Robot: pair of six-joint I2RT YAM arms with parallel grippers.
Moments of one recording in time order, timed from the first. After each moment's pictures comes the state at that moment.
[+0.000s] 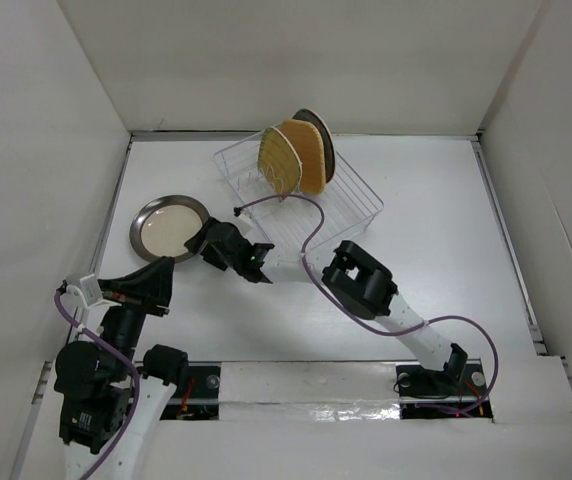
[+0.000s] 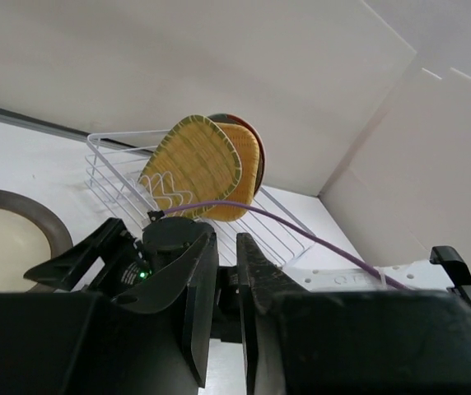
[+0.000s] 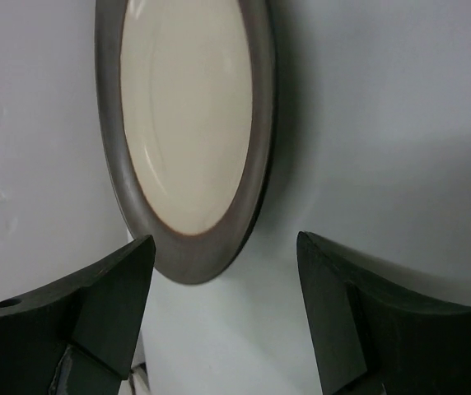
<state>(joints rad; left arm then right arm) -0.30 0.01 0.72 -0.47 -0.04 -0.52 1.08 2.46 1.86 0.13 0.31 1.31</state>
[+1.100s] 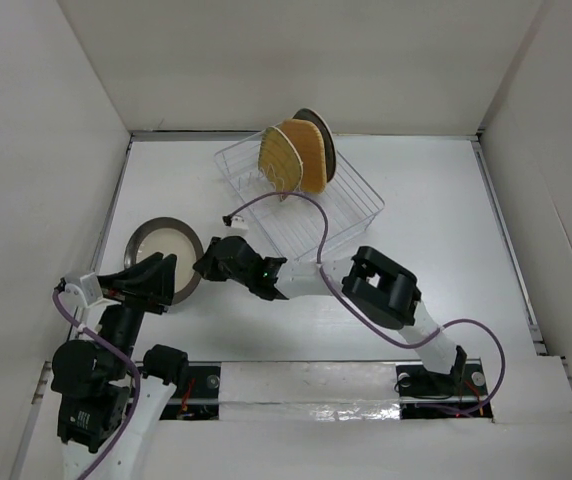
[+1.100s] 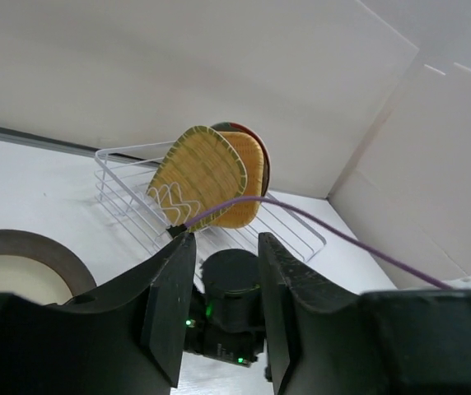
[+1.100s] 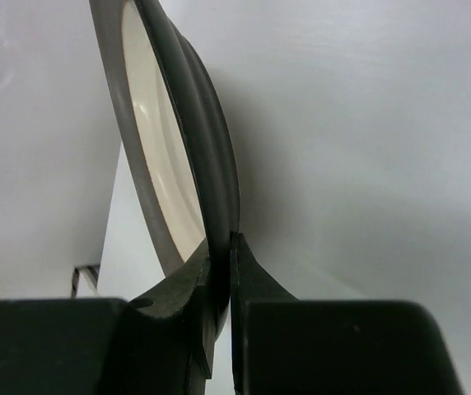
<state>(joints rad) -0.30 0.03 0.75 -0.45 -0.03 -0.46 1.13 2.26 1.56 0.32 0.24 1.03</state>
